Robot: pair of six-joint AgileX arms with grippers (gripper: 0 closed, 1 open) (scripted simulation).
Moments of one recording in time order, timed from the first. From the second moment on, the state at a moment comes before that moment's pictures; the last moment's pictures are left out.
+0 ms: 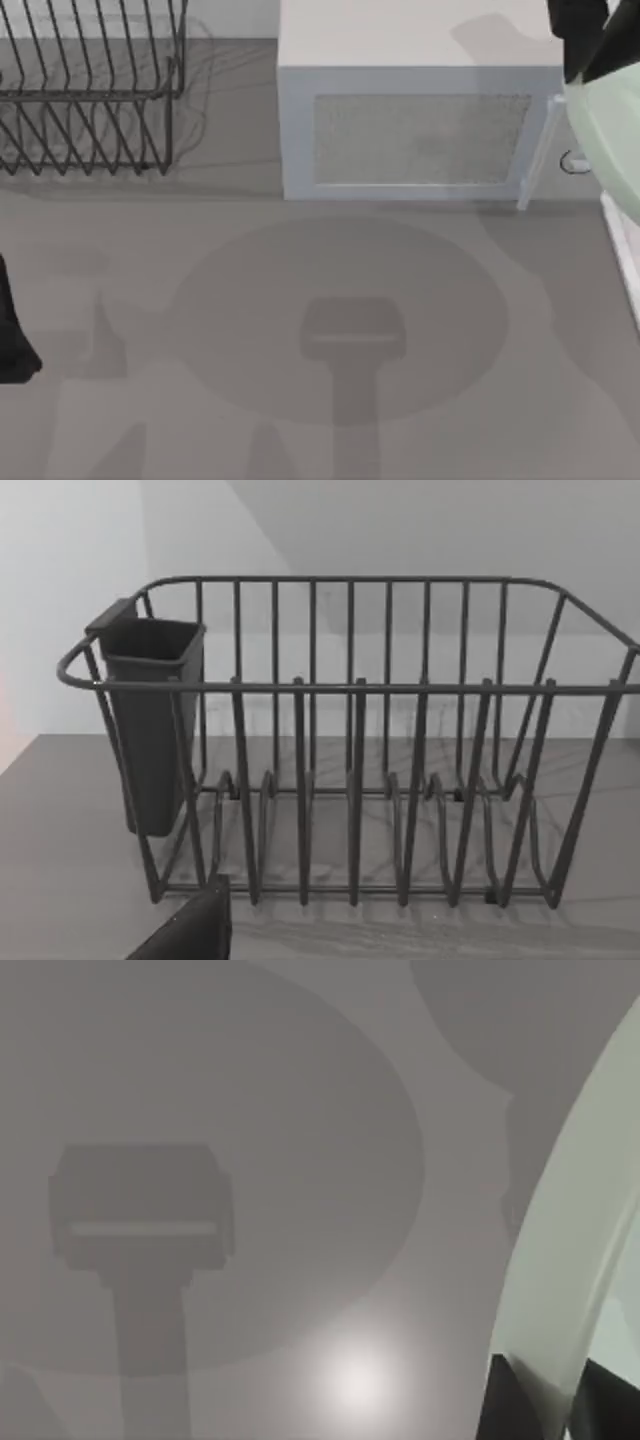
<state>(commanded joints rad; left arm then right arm) 0.00 0.00 0.00 0.00 0.00 0.00 0.41 2.02 2.42 -1.78 0.04 0.46</state>
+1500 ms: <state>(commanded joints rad) 0.00 0.00 0.00 0.00 0.00 0.00 -0.08 2.71 2.90 -1.76 0.01 -0.06</state>
